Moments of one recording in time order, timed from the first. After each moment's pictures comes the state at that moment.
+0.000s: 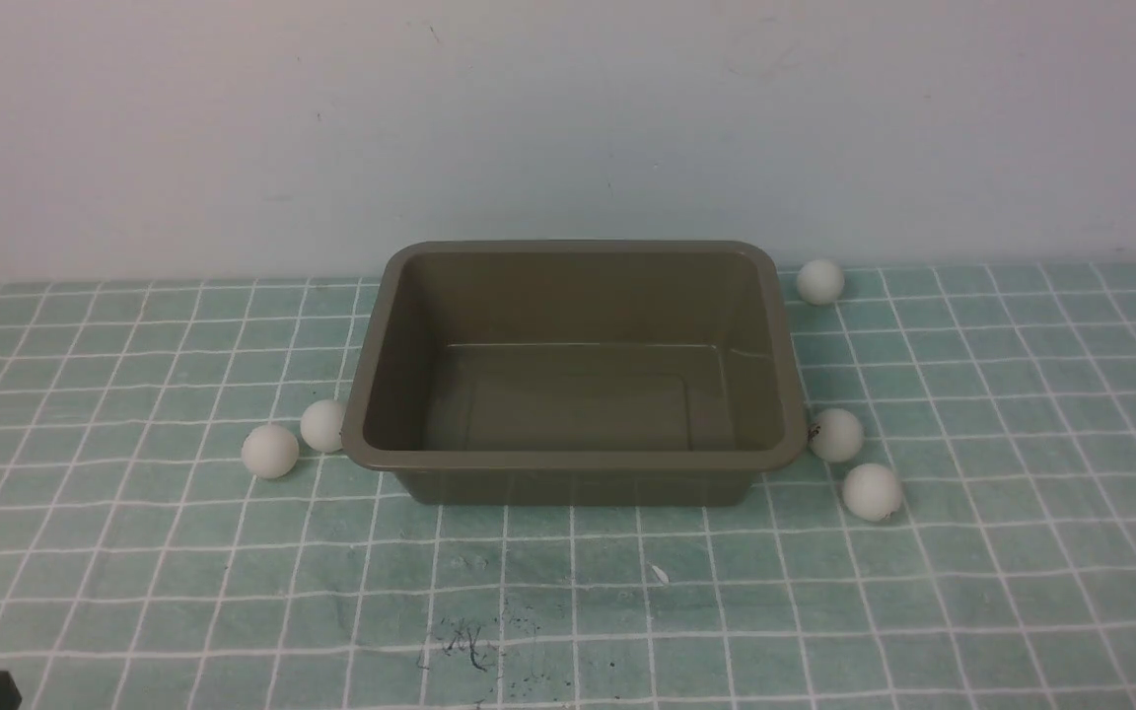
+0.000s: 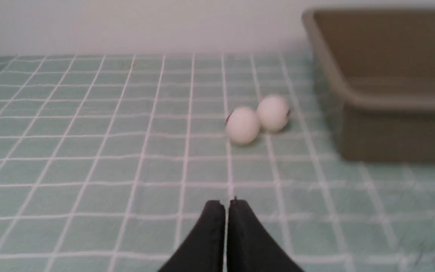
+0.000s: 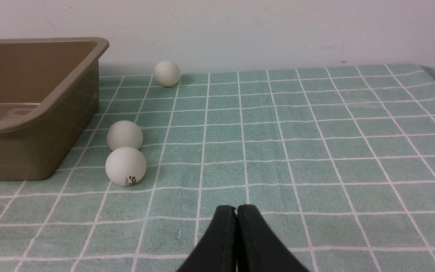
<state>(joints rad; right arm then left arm) 0.06 -0.01 0.02 -0.21 0.40 0.33 -0.01 -0.01 0.03 -0.19 0.25 0.01</state>
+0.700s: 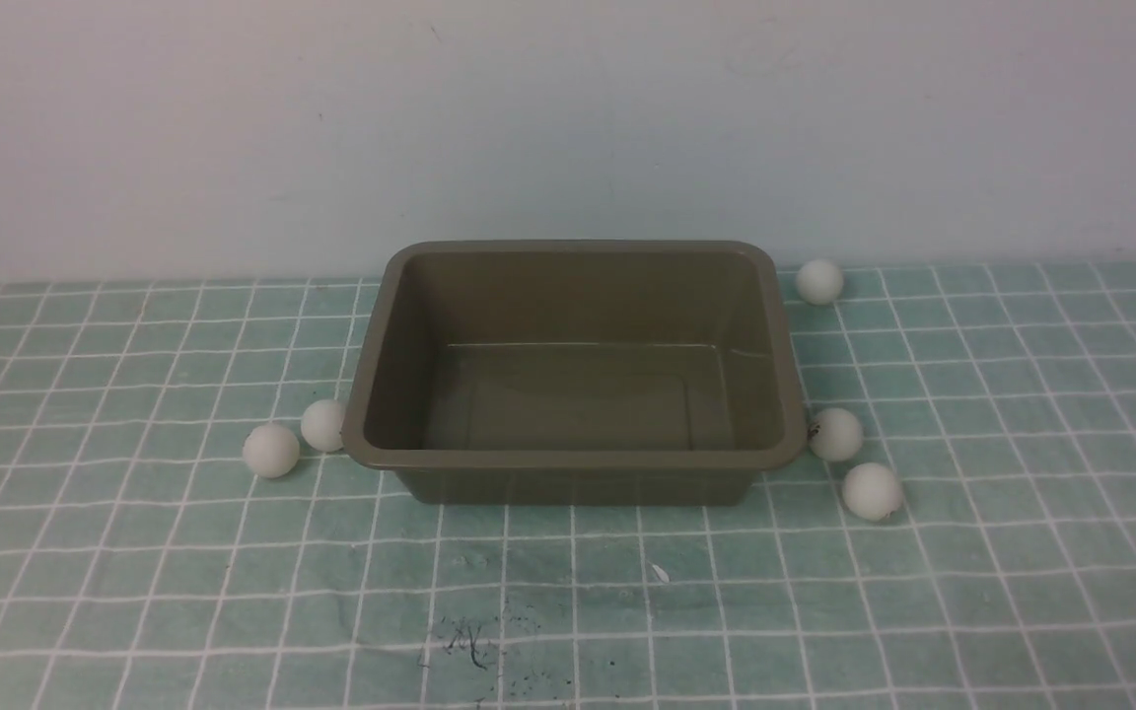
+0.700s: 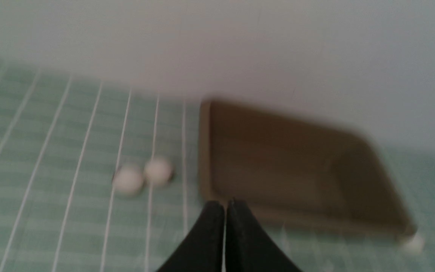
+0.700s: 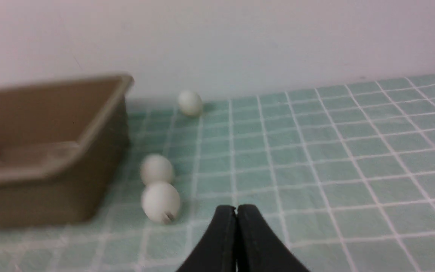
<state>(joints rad) 0.06 -0.01 0.03 -0.07 0.24 0.39 -0.01 0.69 -0.78 -0.34 0.69 -0.08</state>
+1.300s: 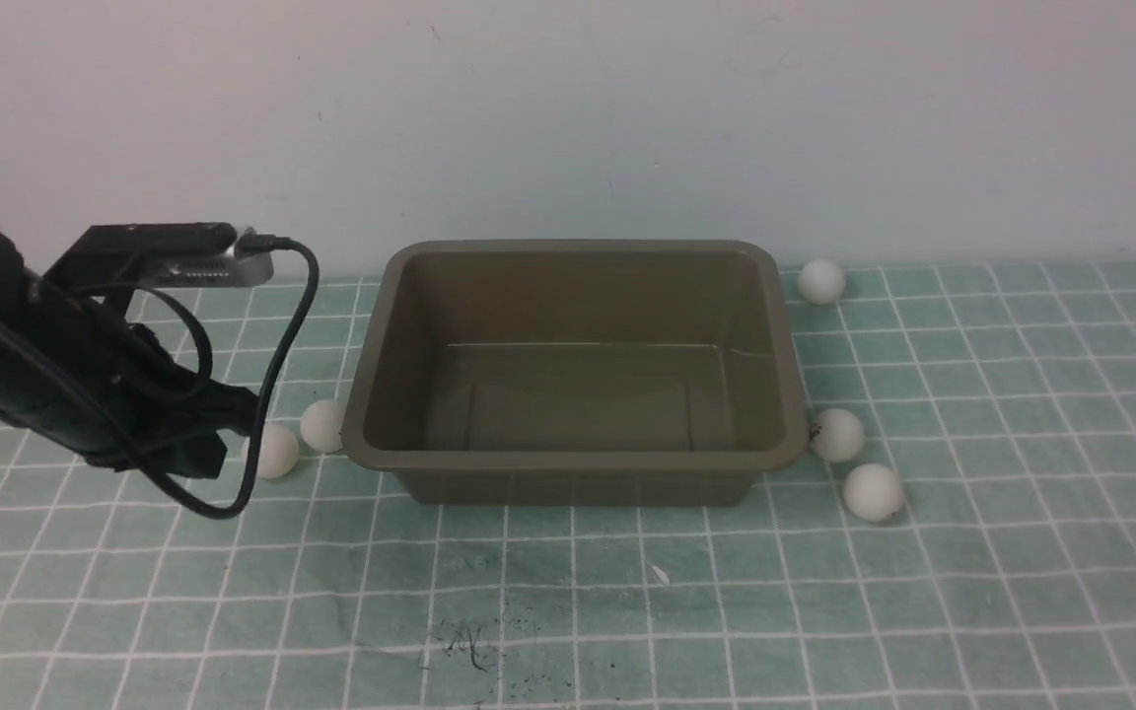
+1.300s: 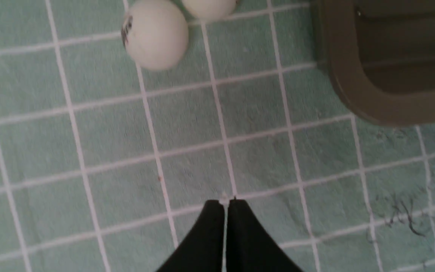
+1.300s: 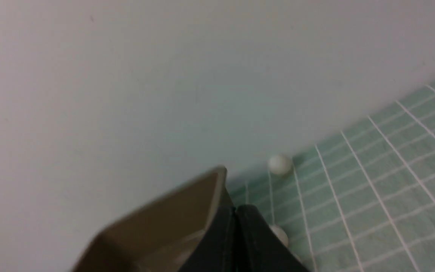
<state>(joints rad) 0.06 0.12 -0.18 0.17 0.33 0.49 -0.01 1.59 -1.09 -0.30 0.81 0.30</state>
